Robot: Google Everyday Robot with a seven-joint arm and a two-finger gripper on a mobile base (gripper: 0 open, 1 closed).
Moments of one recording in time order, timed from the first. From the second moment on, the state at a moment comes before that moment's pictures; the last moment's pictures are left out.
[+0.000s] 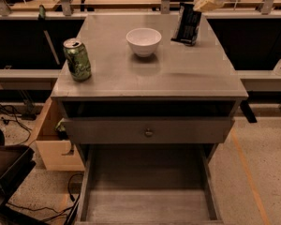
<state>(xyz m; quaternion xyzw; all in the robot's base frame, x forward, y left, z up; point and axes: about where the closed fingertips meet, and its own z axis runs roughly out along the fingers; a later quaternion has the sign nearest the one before) 0.699 -0.171 1.037 -0.67 0.64 -0.17 0.35</state>
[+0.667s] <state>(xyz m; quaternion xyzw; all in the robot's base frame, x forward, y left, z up) 0.694 -0.151 0.981 -0.67 0.62 -0.13 0.39</state>
